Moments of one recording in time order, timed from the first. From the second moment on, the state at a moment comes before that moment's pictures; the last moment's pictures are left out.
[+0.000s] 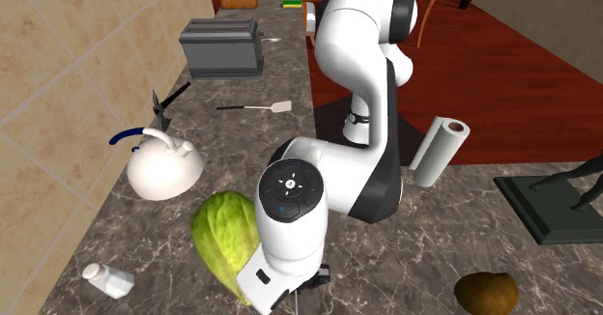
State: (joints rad) arm 0.44 0.58 0.28 -1.45 -0.15 2.06 -0.34
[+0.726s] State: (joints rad) arm 0.45 0.54 0.29 -1.37 -0.14 1.93 -0.35
